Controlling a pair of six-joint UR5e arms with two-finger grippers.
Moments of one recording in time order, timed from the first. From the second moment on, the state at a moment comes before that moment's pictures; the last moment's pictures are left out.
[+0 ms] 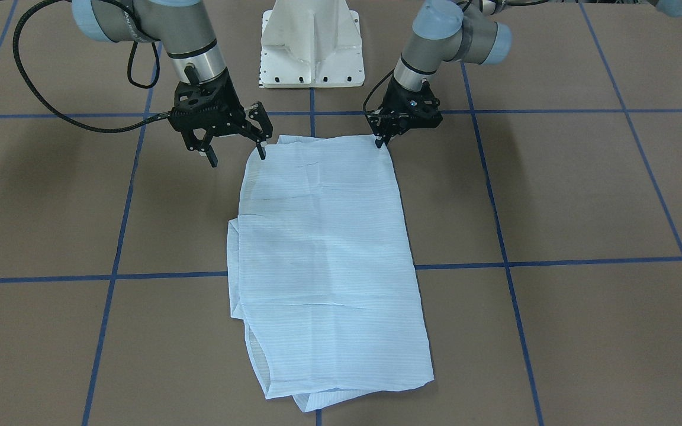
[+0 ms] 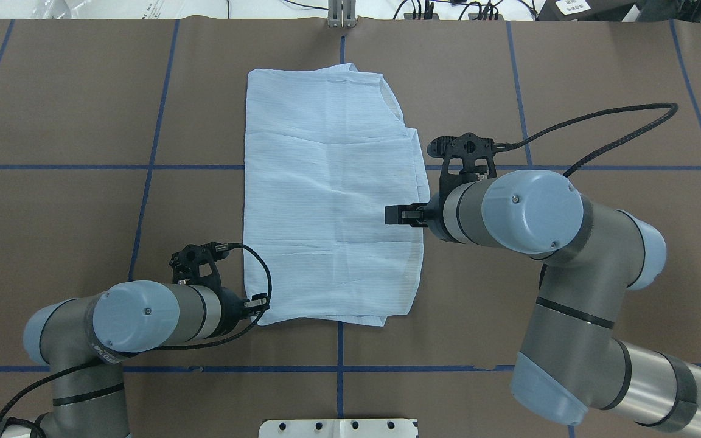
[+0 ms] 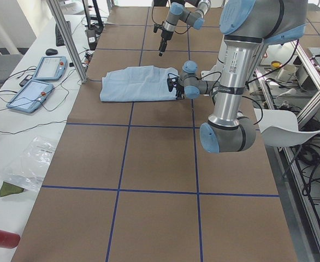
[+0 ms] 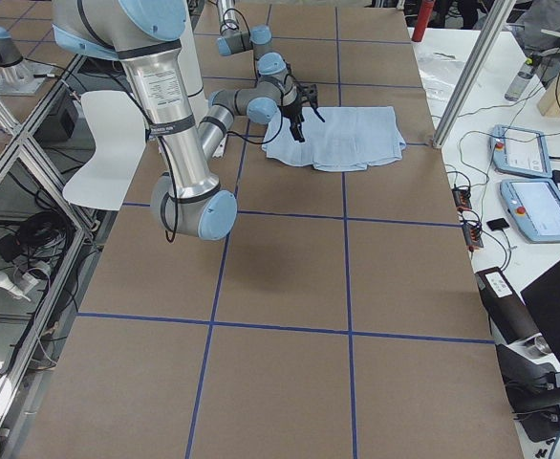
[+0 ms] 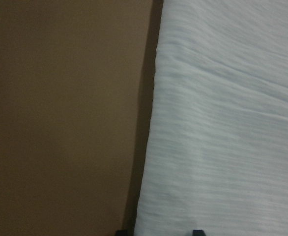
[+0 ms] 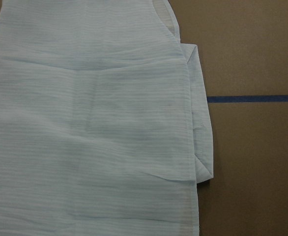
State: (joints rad) left arm -0.29 -1.86 -1.85 -2.04 -1.63 -1.62; right arm 0.48 -1.15 1.99 -1.41 1.62 1.25
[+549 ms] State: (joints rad) left arm -0.29 -1.86 -1.86 -2.04 -1.63 -1.62; right arm 0.36 -1.14 1.97 -1.44 1.57 1.59
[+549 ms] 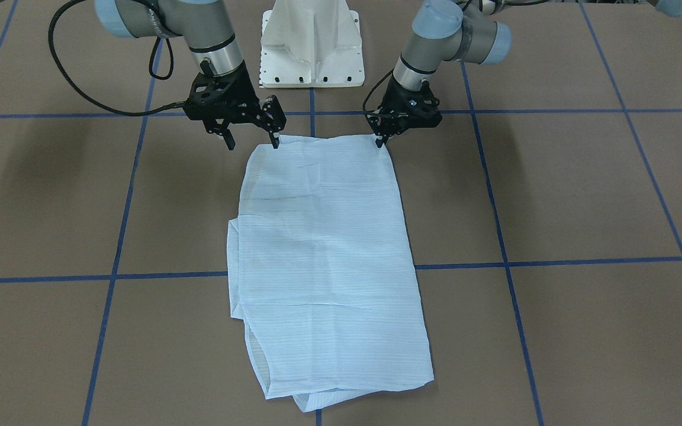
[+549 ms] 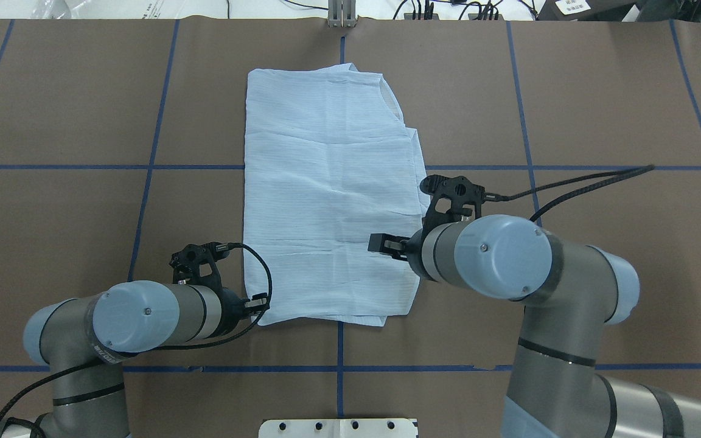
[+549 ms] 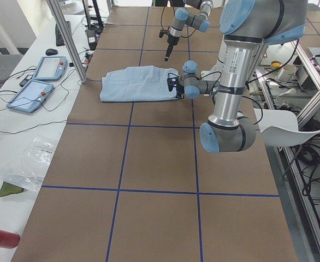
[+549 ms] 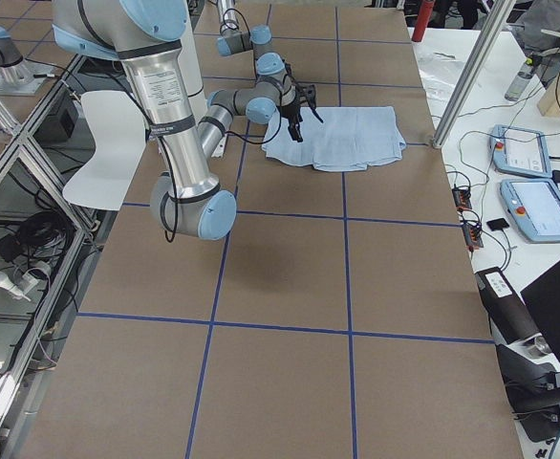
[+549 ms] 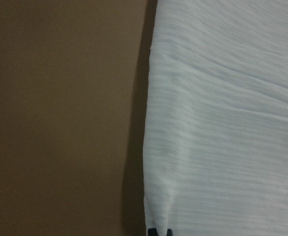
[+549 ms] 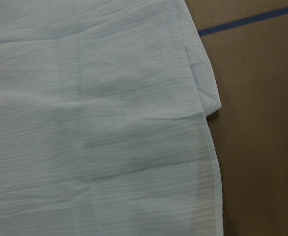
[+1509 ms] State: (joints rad) left arm -0.29 -1.86 -1.87 -2.04 -1.61 -1.63; right arm 0.20 -0.95 1.77 -1.66 1.46 1.98
